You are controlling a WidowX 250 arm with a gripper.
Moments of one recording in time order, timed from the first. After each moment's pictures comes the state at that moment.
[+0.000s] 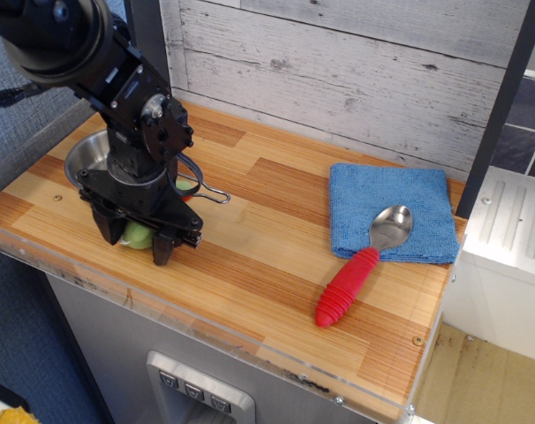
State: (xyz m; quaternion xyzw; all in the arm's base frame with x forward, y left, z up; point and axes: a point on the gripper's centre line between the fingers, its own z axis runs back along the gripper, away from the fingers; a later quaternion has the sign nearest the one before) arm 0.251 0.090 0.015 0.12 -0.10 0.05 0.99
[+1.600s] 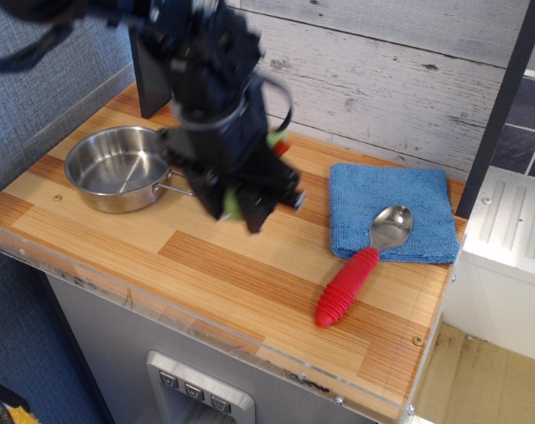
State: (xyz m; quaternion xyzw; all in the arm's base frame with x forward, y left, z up) arm 0.260 -0.006 0.088 -0.02 -0.16 -0.02 0.99
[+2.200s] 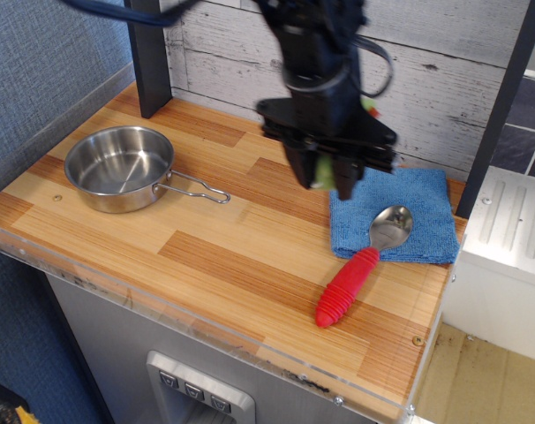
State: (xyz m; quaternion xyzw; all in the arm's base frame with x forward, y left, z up) arm 0.321 -0.051 0.081 -0.04 -0.16 -0.03 0.99
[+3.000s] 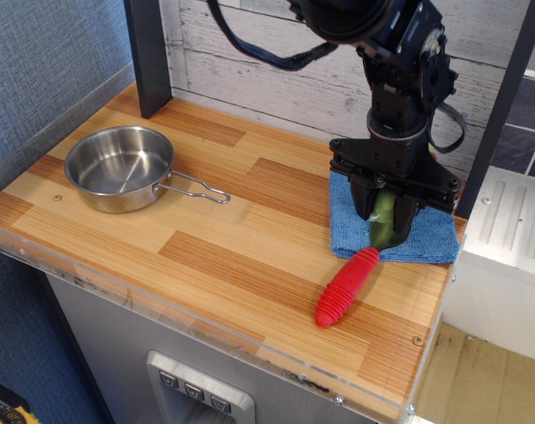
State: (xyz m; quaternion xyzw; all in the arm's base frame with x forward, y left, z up) arm 0.359 -0.088 0.028 -0.02 -0.13 -0.04 0.99
